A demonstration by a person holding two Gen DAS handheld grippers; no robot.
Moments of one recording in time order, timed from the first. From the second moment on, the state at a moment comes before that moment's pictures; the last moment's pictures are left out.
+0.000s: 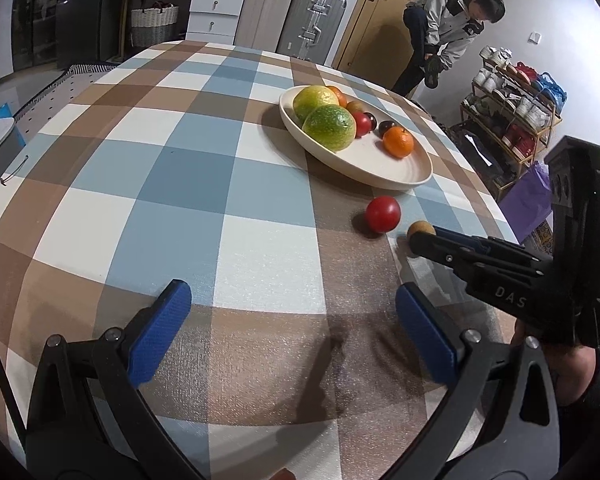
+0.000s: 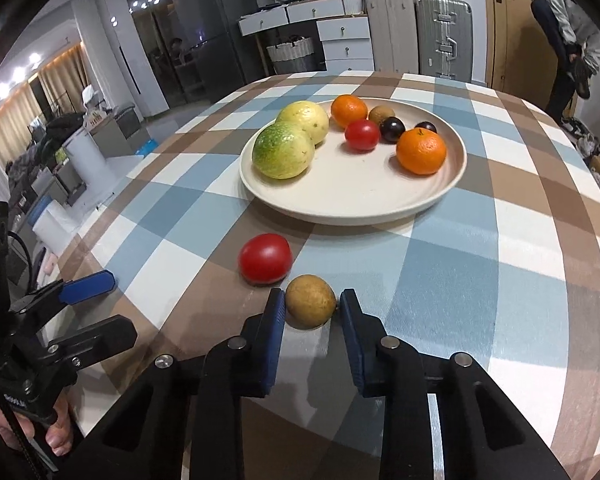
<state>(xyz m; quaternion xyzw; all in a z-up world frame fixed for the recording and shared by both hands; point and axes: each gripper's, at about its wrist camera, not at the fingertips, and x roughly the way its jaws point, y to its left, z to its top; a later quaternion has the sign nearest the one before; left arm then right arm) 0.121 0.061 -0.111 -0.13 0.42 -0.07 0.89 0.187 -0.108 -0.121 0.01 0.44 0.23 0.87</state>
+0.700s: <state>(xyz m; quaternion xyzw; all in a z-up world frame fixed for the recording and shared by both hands) 0.183 0.010 -0.113 -0.05 0.46 -0.06 0.88 0.148 -0.181 -0.118 0.11 0.42 0.22 0.87</state>
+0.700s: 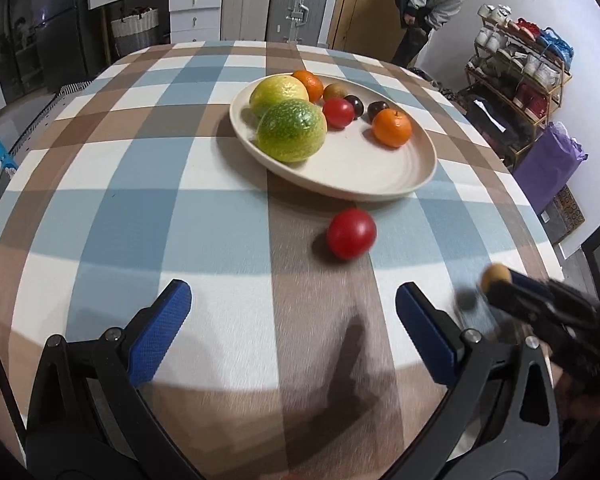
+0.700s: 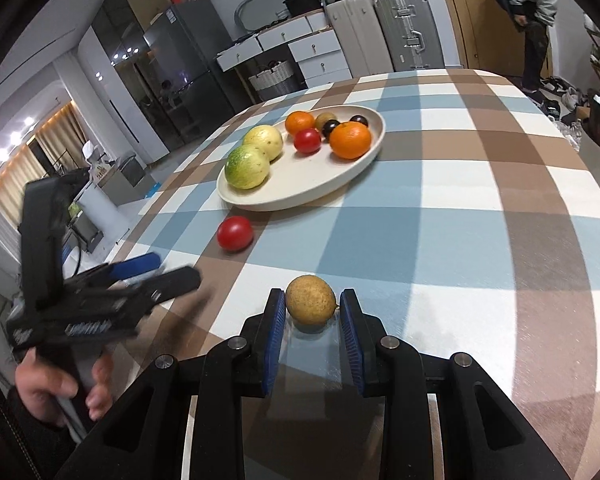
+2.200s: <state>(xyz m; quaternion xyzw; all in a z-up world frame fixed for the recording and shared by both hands) 0.245 -0.020 -0.043 -0.04 0.42 -0.18 0.89 0.182 -0.166 -0.073 0.07 0.37 0.26 0.89</state>
